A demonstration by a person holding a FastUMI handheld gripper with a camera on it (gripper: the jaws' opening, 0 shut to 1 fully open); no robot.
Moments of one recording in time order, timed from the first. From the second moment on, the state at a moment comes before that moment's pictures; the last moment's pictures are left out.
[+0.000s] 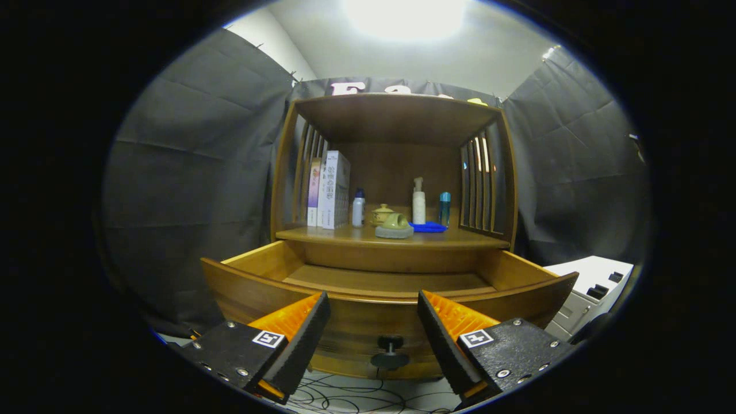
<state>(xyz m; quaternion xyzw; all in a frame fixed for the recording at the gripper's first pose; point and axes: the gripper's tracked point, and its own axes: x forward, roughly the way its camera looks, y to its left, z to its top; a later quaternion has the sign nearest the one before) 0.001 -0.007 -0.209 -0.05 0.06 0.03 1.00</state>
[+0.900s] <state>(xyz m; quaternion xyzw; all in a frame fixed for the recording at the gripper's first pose) 0.052 -0.013 -0.234 -0.04 0.11 -0.01 0.99</state>
